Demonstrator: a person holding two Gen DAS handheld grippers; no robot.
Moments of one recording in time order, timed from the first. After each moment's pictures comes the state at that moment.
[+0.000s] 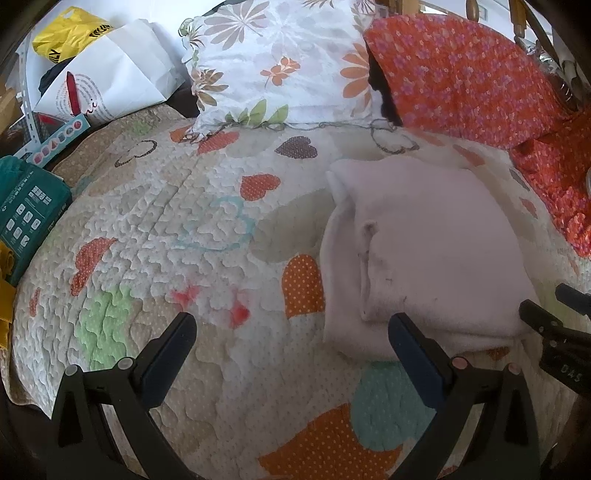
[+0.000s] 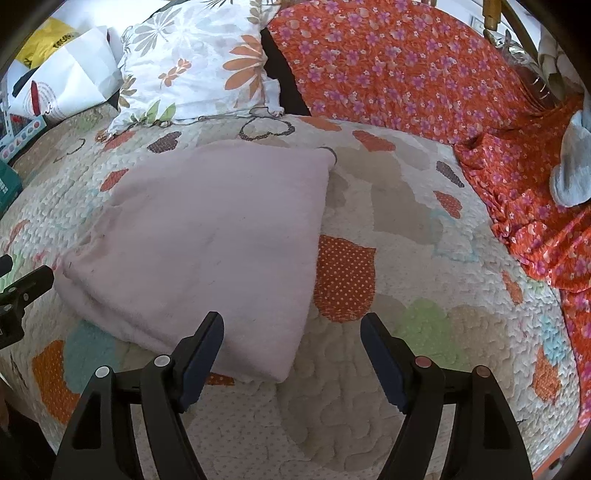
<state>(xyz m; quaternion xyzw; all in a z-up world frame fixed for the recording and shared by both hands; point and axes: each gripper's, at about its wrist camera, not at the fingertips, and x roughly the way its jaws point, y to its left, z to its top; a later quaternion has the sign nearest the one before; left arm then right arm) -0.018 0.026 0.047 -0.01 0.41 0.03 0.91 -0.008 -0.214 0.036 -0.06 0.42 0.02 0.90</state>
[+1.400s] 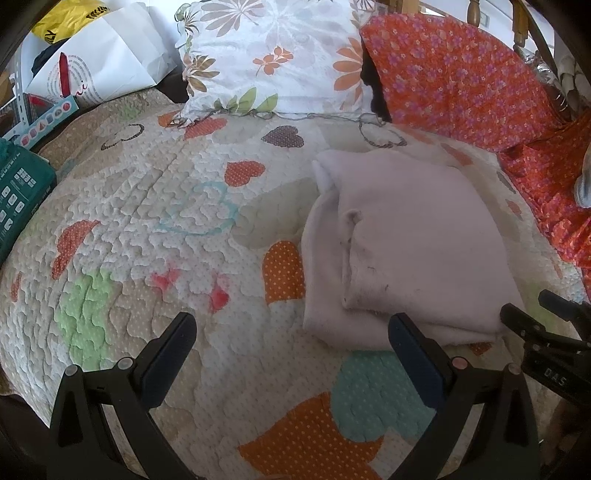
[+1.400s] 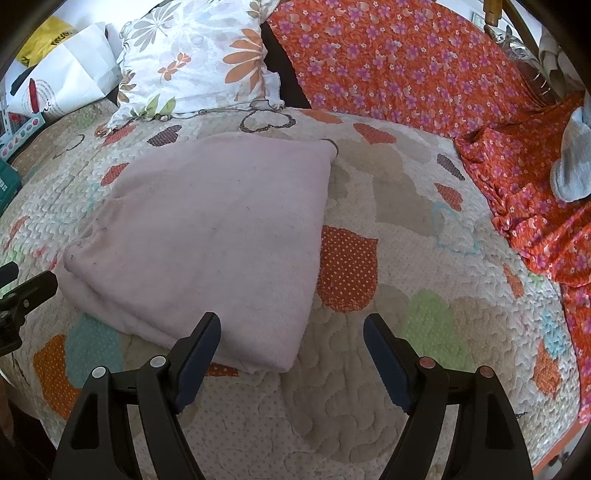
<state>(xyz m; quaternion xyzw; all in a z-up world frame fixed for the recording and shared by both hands) -0.020 0.024 0.043 -0.04 0.42 0.00 0.91 -0.011 -0.214 0.035 -0.05 0.44 0.02 0.90</state>
